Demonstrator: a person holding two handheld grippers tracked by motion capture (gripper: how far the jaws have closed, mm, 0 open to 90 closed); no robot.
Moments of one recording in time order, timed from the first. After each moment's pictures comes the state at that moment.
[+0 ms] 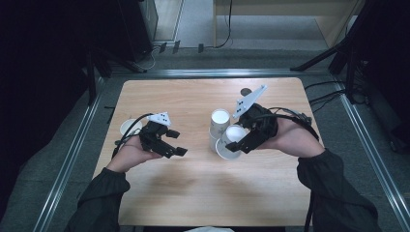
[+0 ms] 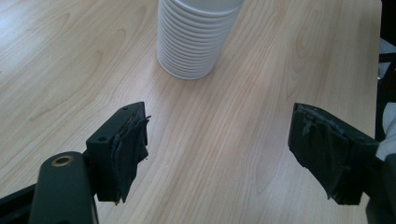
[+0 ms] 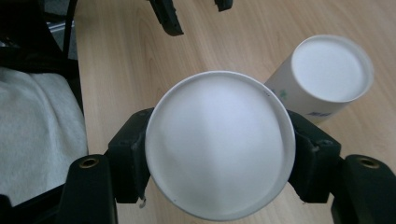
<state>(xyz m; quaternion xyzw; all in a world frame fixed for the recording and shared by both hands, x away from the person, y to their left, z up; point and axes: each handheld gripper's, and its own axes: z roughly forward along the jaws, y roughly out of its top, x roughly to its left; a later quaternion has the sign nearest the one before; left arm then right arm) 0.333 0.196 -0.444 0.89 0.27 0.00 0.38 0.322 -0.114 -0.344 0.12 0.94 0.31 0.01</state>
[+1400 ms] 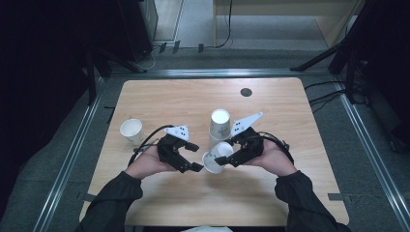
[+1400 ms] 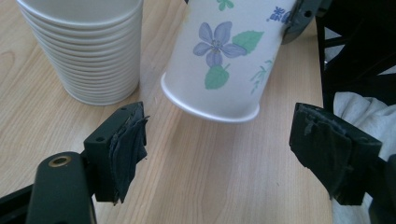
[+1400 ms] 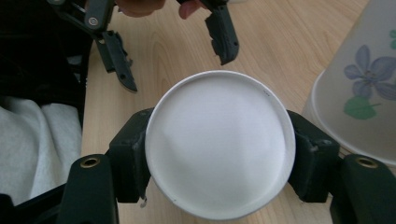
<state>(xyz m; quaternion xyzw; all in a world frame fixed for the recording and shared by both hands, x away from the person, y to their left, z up) 0.318 0.150 -0.466 0.89 0.19 -0.06 0.40 0.333 -0.110 -0.449 0.14 0.89 0.42 -0.06</state>
